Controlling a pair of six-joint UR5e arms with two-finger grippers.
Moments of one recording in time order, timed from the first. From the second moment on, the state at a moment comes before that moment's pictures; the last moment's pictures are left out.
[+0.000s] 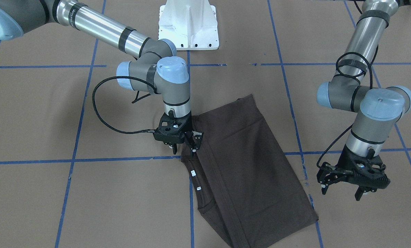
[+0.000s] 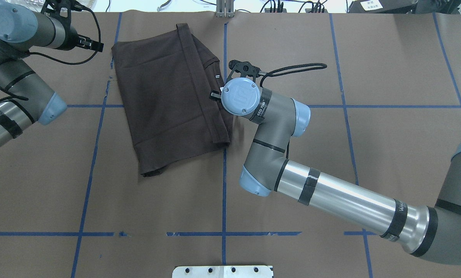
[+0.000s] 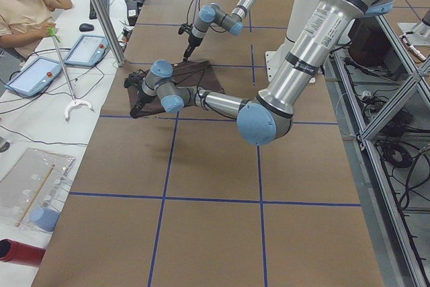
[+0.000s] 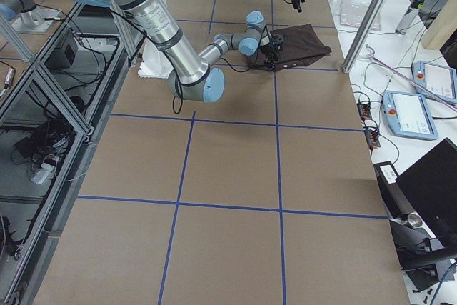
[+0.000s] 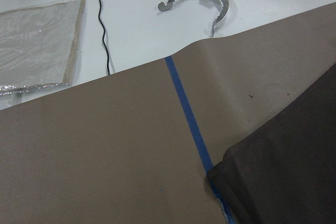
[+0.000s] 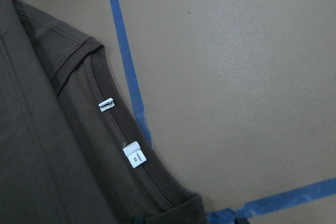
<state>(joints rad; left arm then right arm) -1.00 -2.11 -1.18 -2.36 -1.77 -0.62 0.53 -0.70 1.20 -1.17 1.52 1.51</state>
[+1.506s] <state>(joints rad) -0.99 -2.11 -1.18 -2.36 -1.77 -0.62 0.49 -0.69 1.19 -1.18 1.47 1.52</state>
